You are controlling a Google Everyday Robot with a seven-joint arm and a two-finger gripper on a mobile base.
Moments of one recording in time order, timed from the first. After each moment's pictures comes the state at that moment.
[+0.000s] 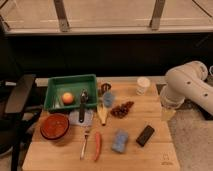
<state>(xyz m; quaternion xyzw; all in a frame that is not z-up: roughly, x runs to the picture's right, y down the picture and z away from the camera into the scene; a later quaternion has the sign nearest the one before) 0.285 0.105 0.684 -0.28 0.02 0.02 0.96</state>
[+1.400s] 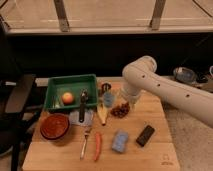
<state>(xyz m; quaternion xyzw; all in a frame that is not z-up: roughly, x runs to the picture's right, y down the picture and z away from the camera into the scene) 0.109 0.084 0.722 -0.24 -0.18 -0.42 0.86</state>
